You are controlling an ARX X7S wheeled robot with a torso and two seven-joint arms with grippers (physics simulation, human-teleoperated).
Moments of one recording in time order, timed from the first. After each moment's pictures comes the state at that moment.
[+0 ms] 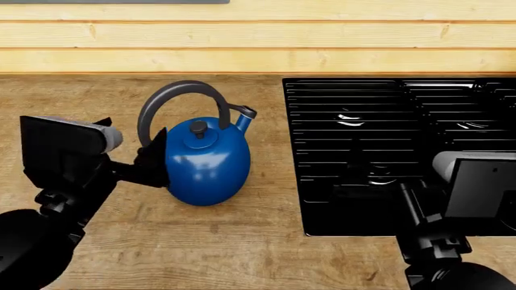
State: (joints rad) left arm -0.47 -0.58 -0.04 0.56 -0.81 -0.88 -0.16; right arm 0.35 0.42 0.03 -0.90 0.85 0.95 0.62
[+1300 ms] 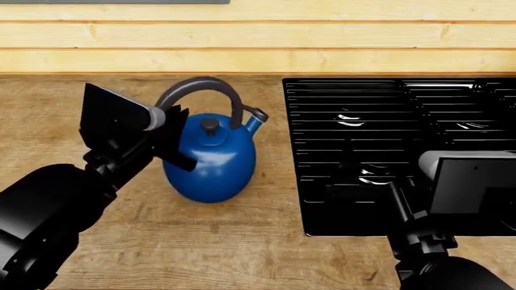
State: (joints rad) left arm -0.72 -0.55 0.22 0.26 -0.68 -0.74 0.12; right arm 0.35 0.43 -0.05 -0.84 0.79 0.87 0.59
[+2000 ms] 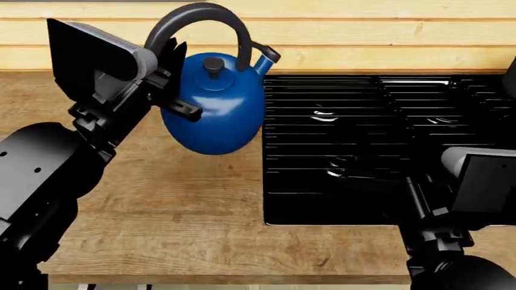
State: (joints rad) left arm -0.88 -0.49 0.23 0.31 -0.65 -0.69 0.06; right arm 0.34 0.45 0.01 -0.83 0.82 0.82 0.60
